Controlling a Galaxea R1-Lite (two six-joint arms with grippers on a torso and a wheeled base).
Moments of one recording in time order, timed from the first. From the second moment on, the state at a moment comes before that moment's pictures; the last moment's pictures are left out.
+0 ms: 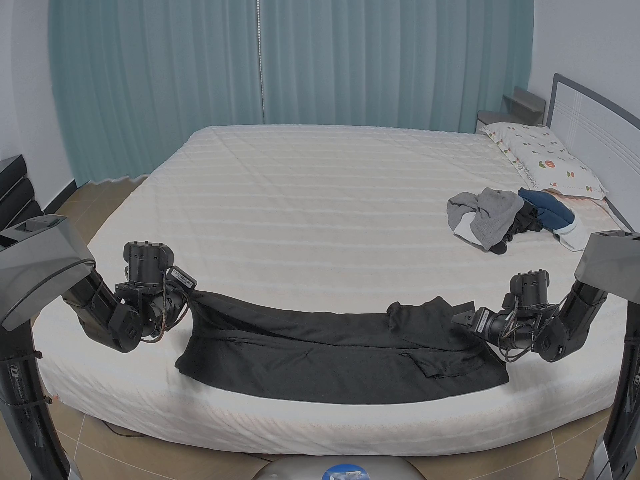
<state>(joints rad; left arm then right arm) -0.15 2.15 -0.82 -0.79 0.19 -1.05 0.12 2.25 -0.69 -0.88 0.11 0.56</state>
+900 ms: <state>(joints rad) -0.15 2.15 -0.84 -0.78 0.18 -1.01 0.07 2.23 -0.86 -0.81 0.11 0.70</state>
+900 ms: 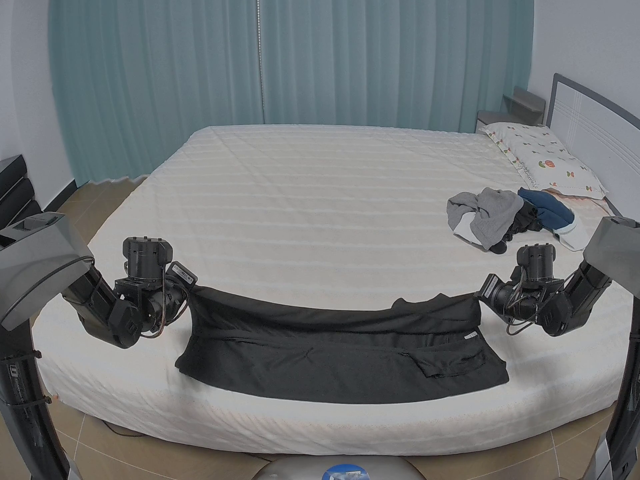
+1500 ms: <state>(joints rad) -0.12 2.17 -1.02 -0.79 0.18 -0.94 0.07 2.23 -1.02 -0.88 0.04 0.73</state>
